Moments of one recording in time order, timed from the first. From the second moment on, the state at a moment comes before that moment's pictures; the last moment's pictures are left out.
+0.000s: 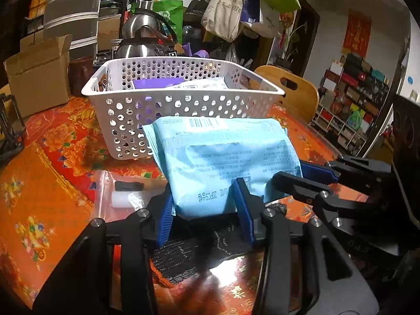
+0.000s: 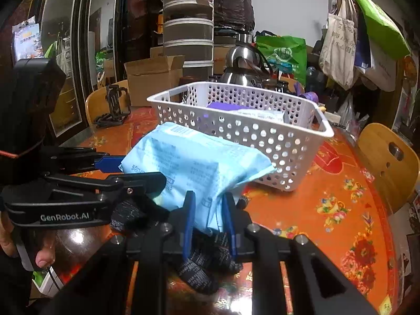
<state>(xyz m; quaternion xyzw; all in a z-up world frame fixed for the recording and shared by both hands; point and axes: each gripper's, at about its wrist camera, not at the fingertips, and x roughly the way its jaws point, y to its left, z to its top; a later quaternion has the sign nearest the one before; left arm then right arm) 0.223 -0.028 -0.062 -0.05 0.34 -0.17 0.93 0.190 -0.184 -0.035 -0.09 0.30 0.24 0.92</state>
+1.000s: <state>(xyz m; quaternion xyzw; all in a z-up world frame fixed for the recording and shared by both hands) 0.391 -0.004 0.080 -0.04 0.34 -0.12 0.93 0.352 -0.156 0.072 -0.12 0.27 0.24 0.93</state>
